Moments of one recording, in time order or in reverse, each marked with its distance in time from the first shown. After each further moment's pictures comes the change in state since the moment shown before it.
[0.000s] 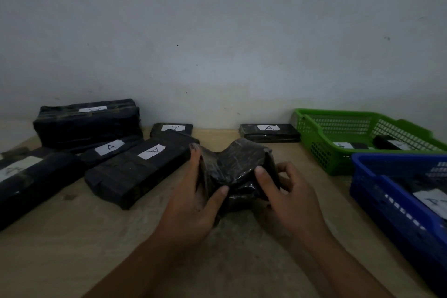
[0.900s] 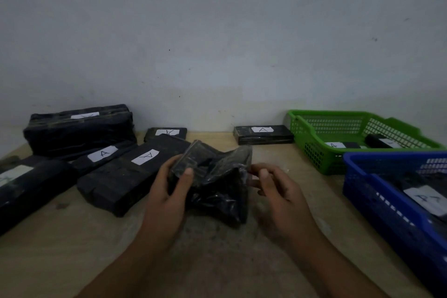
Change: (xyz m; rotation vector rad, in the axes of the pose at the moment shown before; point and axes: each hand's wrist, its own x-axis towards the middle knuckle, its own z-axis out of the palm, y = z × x) left_hand 0.011 -0.004 -0.011 -0.394 0.195 -0.158; right_hand 0.003 0.014 0.006 0.261 -0.106 -0.149
